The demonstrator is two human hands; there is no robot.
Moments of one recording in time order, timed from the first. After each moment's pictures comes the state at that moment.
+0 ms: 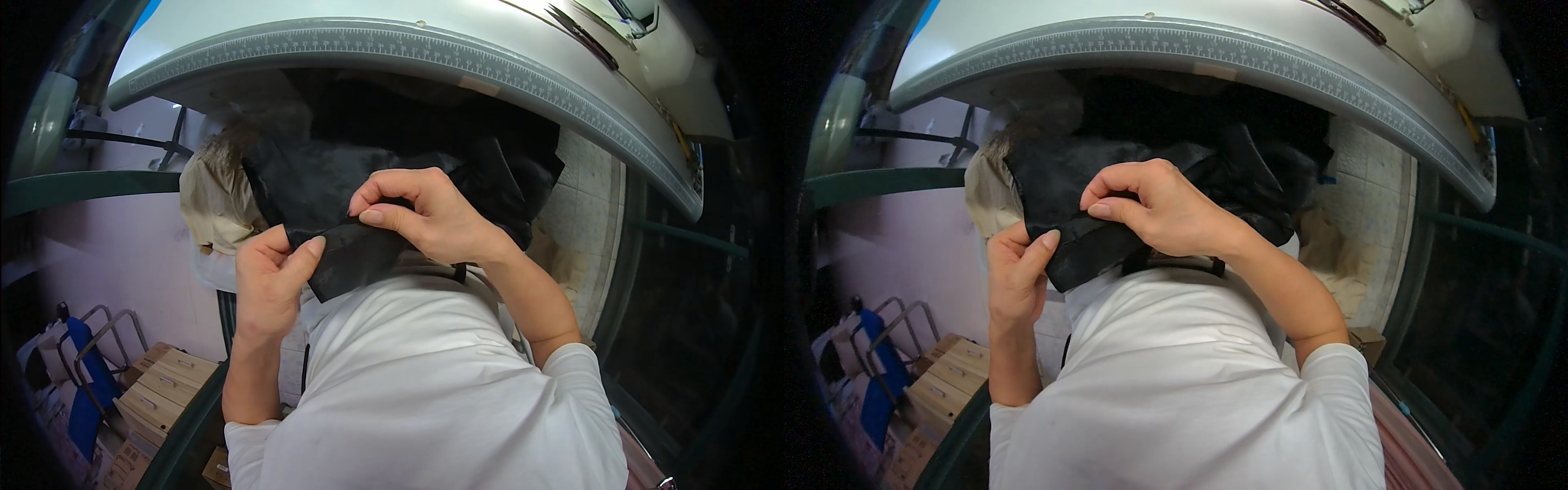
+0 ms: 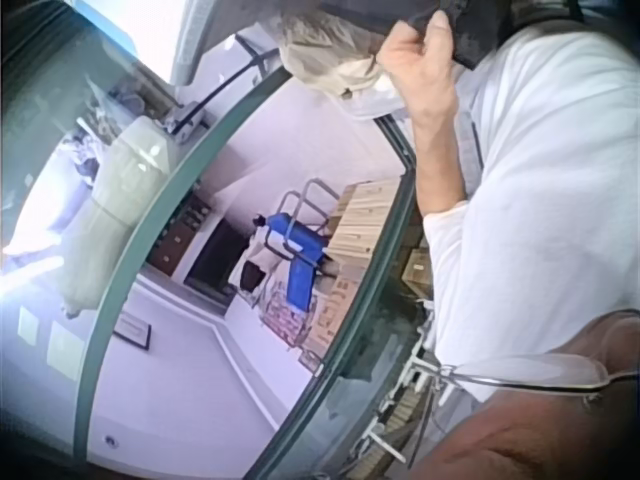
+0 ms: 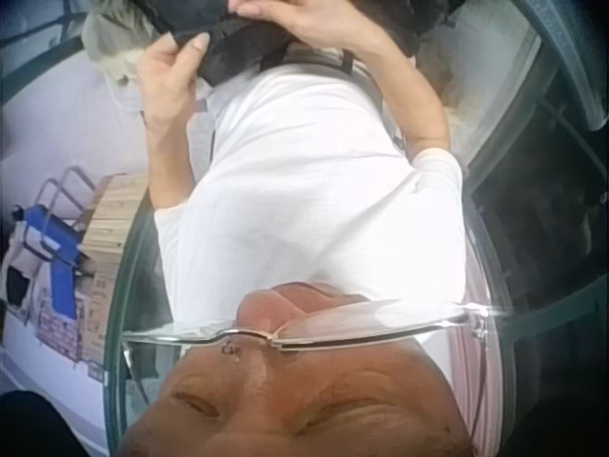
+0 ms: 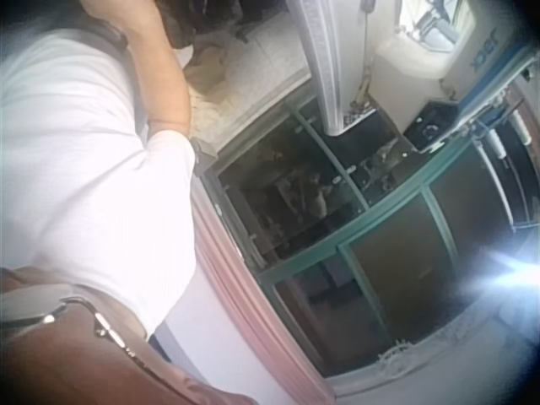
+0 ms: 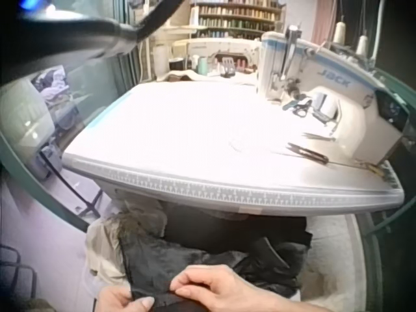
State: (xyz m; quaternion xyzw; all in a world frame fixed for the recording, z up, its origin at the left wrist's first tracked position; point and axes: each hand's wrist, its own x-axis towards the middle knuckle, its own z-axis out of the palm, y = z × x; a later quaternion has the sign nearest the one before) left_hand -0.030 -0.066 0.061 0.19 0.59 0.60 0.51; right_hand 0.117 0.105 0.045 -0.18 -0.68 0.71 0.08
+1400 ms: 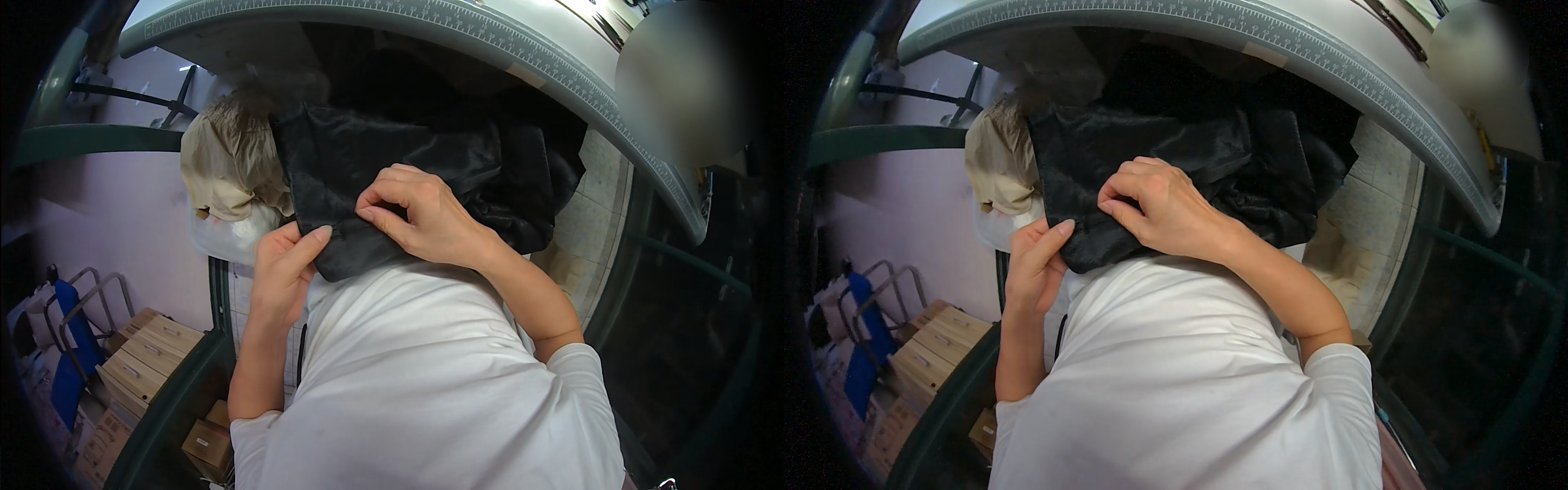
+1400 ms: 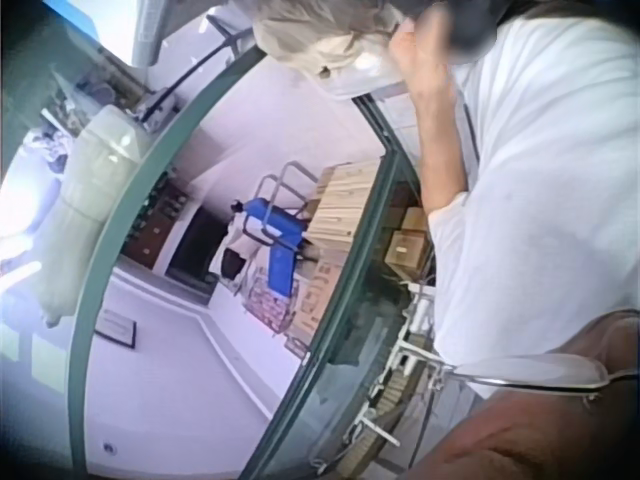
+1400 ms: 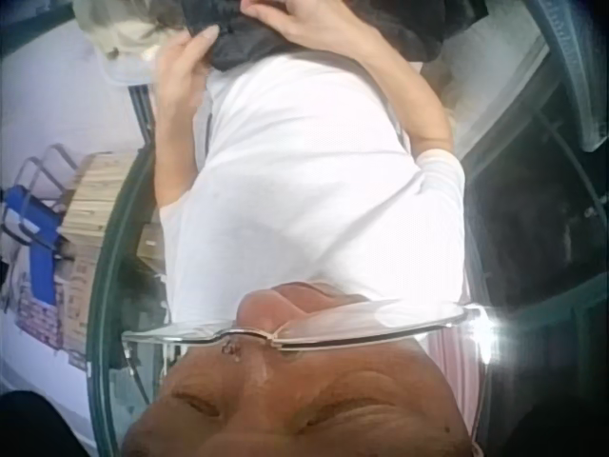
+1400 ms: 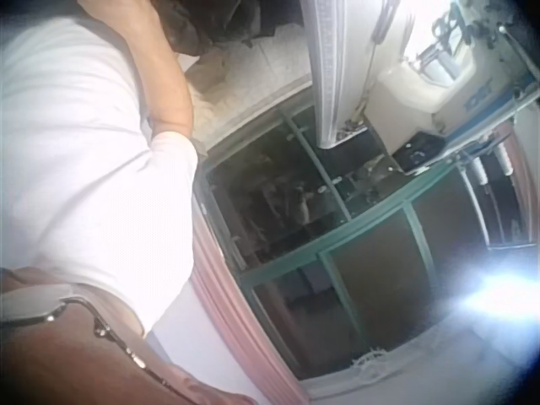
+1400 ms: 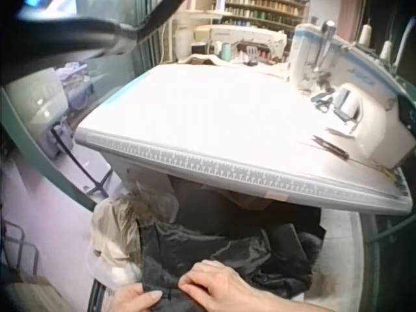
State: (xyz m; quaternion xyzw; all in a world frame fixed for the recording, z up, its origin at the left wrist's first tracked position) left_hand -0.022 -0.101 0.021 0.00 0.54 0.63 0.56; right_hand 0.108 0.074 -0.001 -0.11 -0.84 0.51 0.15
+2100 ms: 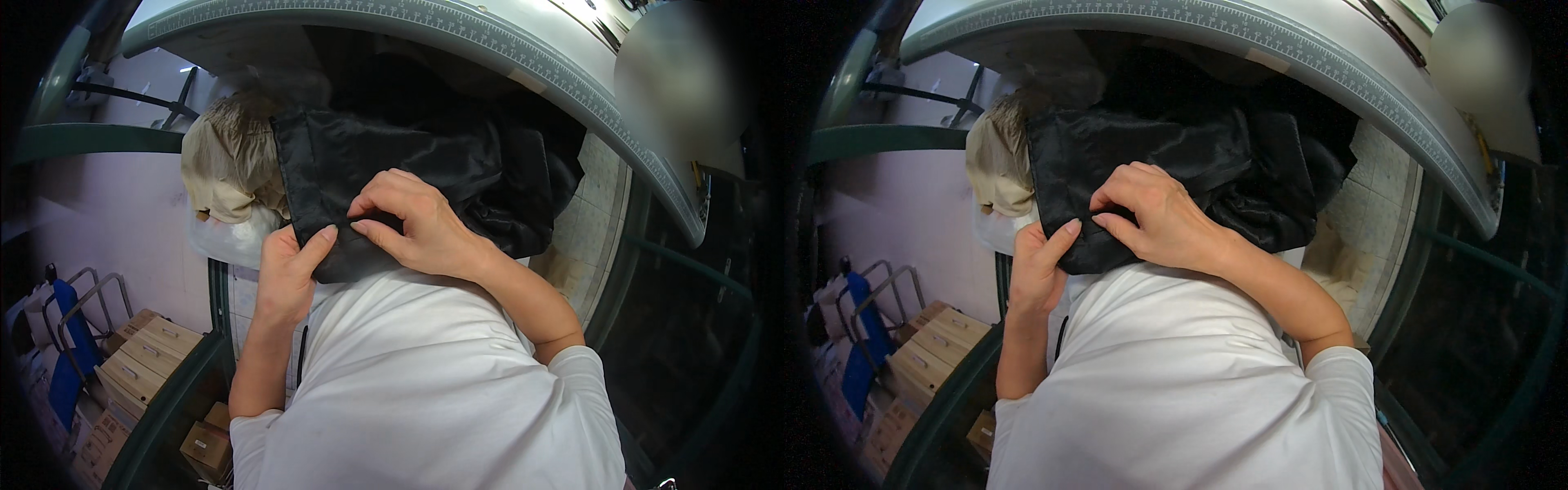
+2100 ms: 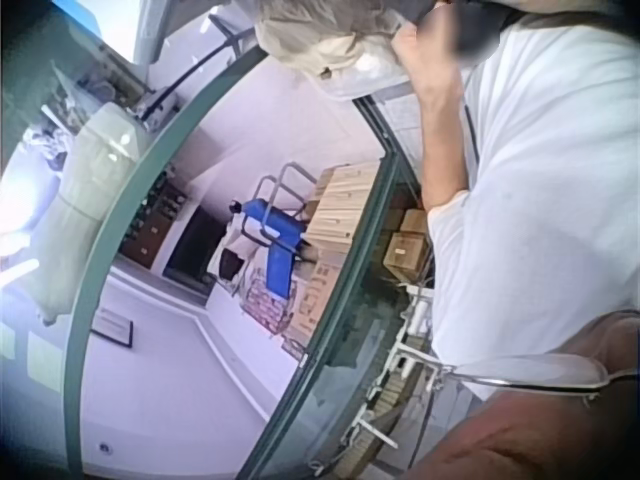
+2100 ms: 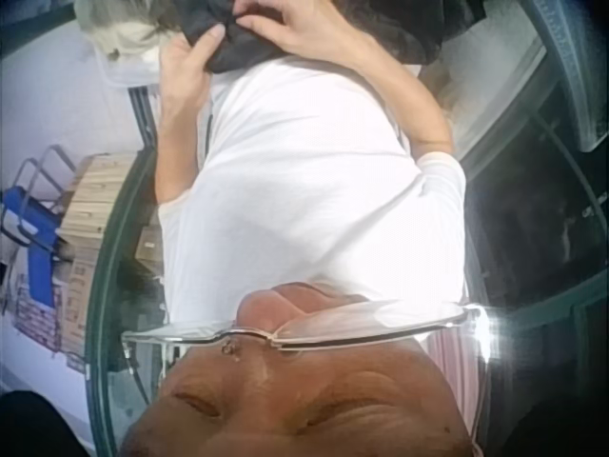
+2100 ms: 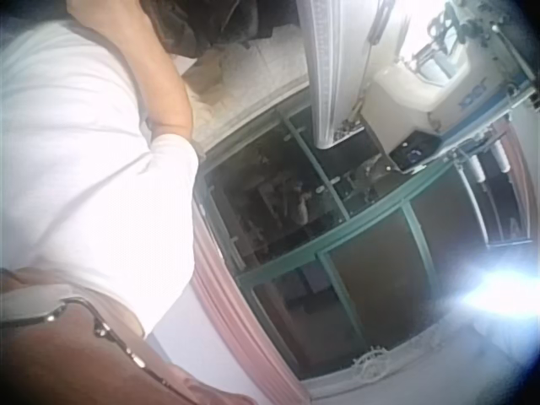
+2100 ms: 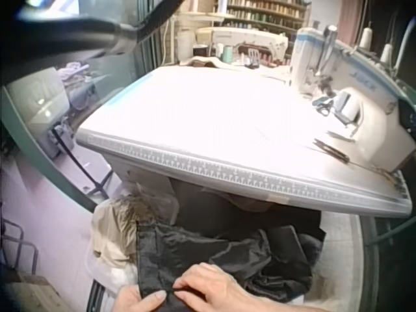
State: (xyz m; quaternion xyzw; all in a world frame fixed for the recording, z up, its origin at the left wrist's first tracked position) left_hand -0.020 -0.100 0.012 0.05 0.53 0.65 0.54; right_hand 0.106 0.067 0.001 -0.09 -0.83 0.51 0.19
